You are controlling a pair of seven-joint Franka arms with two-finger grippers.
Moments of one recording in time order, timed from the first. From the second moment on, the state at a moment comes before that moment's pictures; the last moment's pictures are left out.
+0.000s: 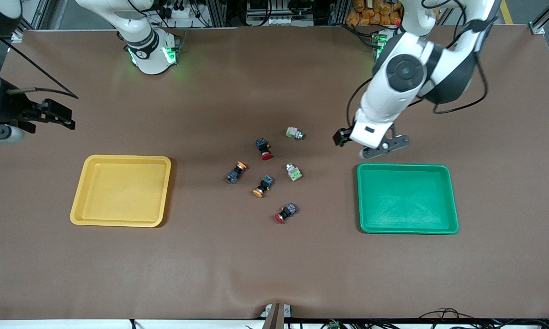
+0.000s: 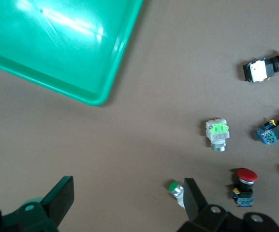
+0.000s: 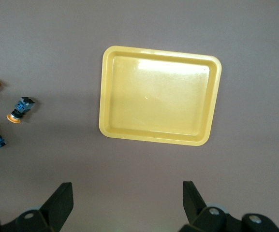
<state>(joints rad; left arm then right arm) -0.14 0.18 -0.43 -1.92 0.00 2.03 -0.94 -0.03 0.06 0.06 -1.55 0.01 1.52 -0.05</state>
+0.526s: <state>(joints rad) -0.29 0.28 -0.44 -1.99 0.01 2.17 -1.30 -0.03 0.15 0.05 -1.54 0.01 1.52 -0.04</state>
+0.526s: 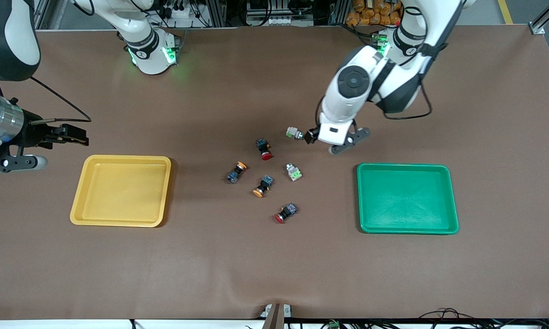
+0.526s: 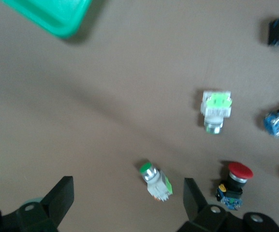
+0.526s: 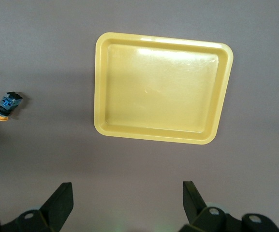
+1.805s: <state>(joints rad) -0.48 0.55 -0.44 -1.99 0.17 2.39 -1.89 0.13 0.28 0.07 -1.54 0.11 1.58 0.45</state>
